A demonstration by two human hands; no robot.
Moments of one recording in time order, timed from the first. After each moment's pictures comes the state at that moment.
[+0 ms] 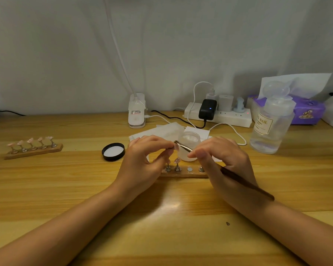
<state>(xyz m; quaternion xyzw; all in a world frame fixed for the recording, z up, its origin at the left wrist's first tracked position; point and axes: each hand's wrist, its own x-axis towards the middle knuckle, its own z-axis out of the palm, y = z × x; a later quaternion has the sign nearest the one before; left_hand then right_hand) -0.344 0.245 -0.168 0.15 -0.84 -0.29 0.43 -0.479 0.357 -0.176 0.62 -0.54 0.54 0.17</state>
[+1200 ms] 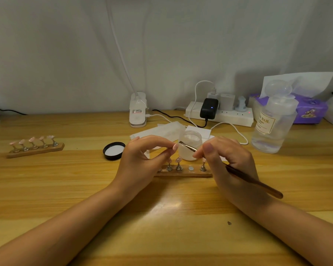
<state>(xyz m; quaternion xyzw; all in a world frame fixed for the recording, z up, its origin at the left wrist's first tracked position) -0.340 0.244 -0.167 0.15 -0.82 -0.35 0.43 -0.481 0.357 -0.176 0.61 -0.55 0.55 0.15</state>
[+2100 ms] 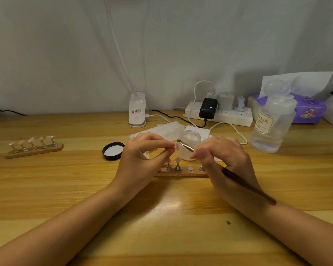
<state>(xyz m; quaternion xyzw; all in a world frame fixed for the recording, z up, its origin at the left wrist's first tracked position) -0.341 0.244 -0.166 0.14 -0.82 -0.35 0.44 -0.482 0.357 -0.178 0.63 -0.54 0.52 0.19</state>
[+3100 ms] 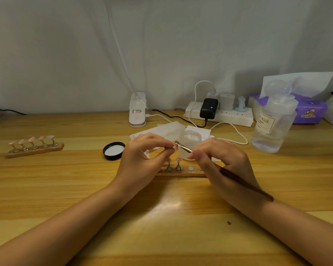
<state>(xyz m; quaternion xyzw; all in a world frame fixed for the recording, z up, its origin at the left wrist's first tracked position) -0.341 0.246 -0.162 0.15 -0.82 -0.34 0.43 -0.481 0.356 -0.176 0.65 -0.53 0.53 0.13</state>
